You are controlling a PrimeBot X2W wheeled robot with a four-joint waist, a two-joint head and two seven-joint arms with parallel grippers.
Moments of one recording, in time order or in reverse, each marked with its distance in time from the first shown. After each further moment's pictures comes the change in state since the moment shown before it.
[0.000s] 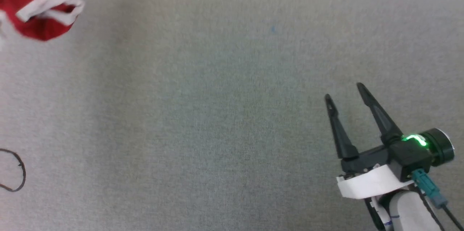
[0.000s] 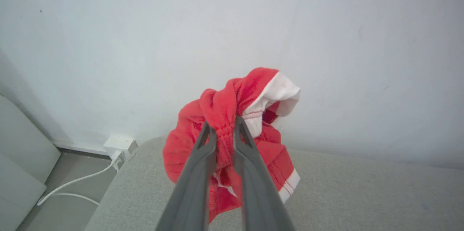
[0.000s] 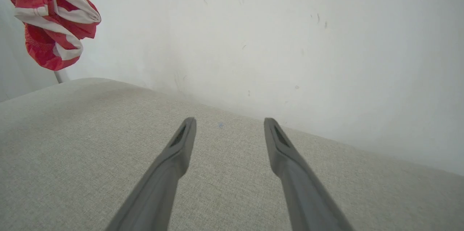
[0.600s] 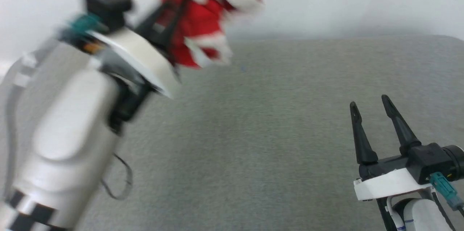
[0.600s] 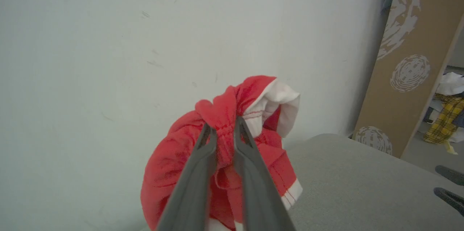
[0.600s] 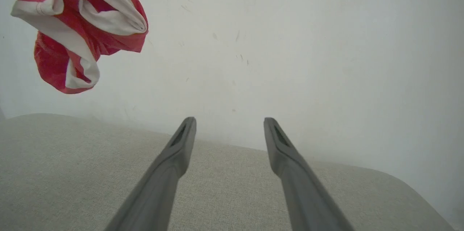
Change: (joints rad) left arm 0.112 -0.261 -0.296 -0.423 0.129 0.041 -0.097; right arm 0.039 0.014 -0.116 0.061 0.026 0.000 -0.009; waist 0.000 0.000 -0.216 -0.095
